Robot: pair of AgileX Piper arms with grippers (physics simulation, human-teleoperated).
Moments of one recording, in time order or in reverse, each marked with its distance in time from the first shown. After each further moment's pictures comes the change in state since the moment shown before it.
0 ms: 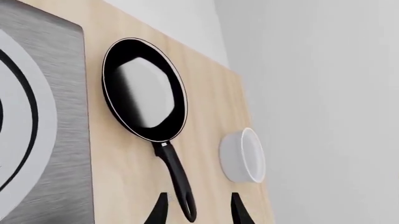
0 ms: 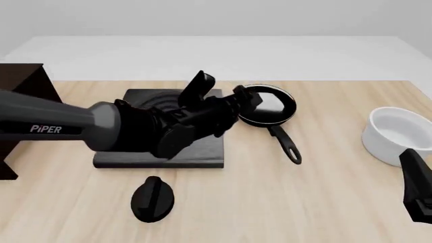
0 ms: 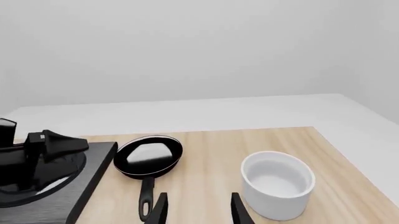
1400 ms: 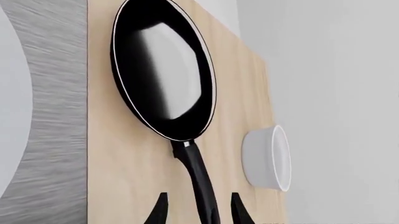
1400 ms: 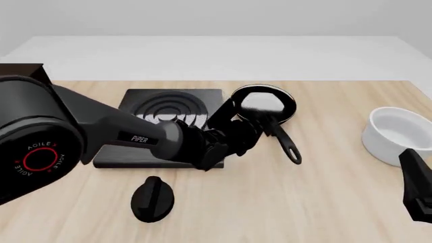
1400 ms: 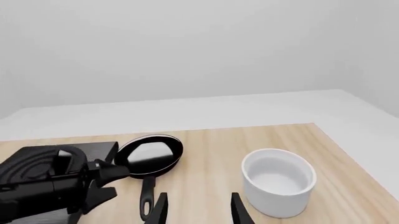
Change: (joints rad) left arm -0.043 0.326 -0.209 -0.030 -0.093; right arm -0.004 0.008 0.000 0.001 0.018
